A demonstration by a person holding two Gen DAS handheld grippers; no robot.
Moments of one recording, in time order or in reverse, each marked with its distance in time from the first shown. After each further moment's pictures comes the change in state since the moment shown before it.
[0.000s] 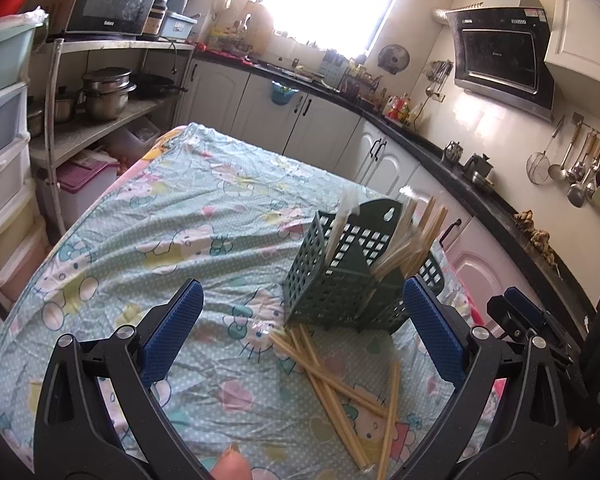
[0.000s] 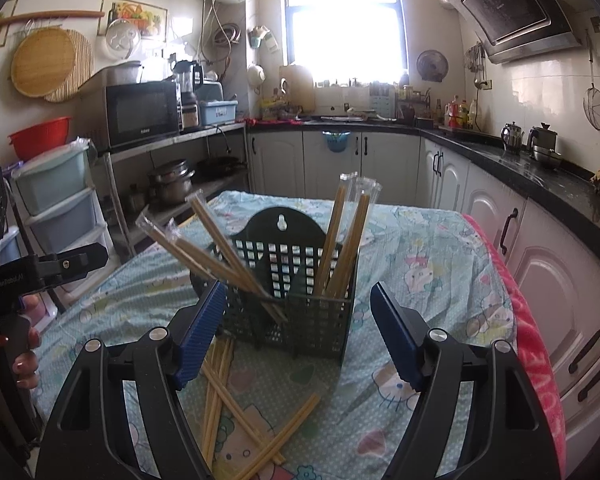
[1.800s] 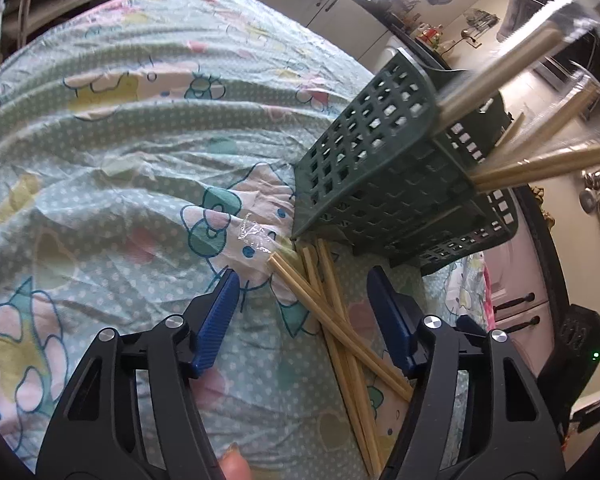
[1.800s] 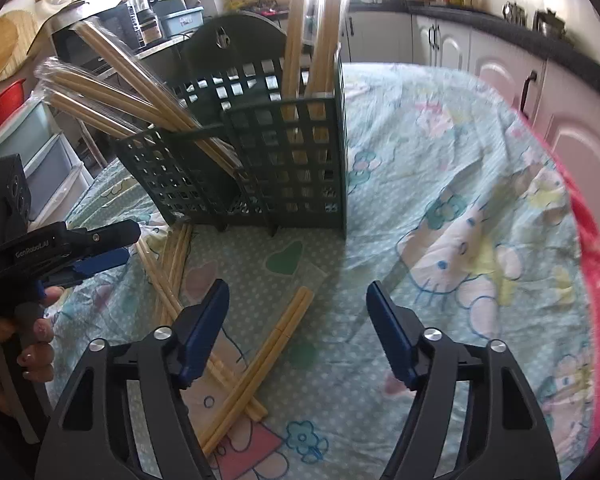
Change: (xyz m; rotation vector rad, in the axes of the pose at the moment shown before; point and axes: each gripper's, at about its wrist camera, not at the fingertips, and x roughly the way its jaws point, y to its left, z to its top) left arm 0.125 0.036 -0.054 -0.212 0.381 -0.082; right arm 0.092 -0.027 -0.080 0.159 0.410 0.025
